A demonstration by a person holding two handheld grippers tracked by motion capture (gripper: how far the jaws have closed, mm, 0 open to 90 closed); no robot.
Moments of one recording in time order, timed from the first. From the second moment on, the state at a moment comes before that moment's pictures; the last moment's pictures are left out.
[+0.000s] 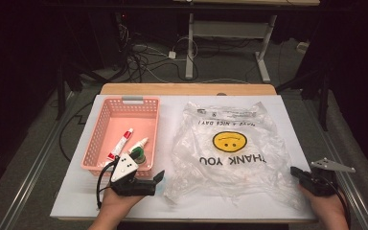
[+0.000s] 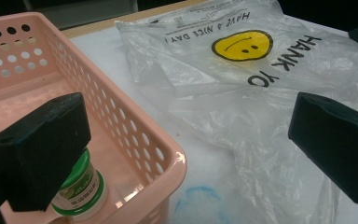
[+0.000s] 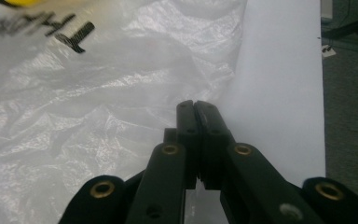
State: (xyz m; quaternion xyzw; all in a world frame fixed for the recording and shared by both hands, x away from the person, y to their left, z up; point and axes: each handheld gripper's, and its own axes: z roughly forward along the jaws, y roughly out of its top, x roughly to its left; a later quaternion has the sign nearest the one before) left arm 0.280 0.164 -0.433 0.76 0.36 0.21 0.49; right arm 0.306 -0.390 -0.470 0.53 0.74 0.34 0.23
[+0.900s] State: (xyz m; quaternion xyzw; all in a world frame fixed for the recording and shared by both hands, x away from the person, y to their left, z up) left arm 0.277 0.157 -0.430 0.77 0.36 0.19 0.49; right arm 0.248 -0.372 -0.440 0.47 0.73 0.44 0.24
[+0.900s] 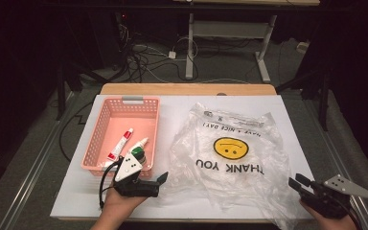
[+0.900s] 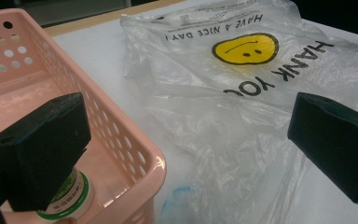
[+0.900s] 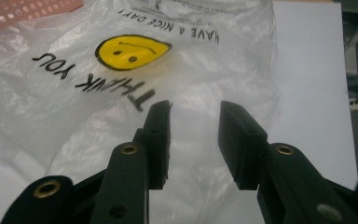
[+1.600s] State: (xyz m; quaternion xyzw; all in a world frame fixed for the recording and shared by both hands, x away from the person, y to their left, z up) left arm 0.275 0.160 -0.428 0.77 0.37 0.20 0.47; right arm 0.462 -0.356 -0.411 0.50 0.73 0.41 0.25
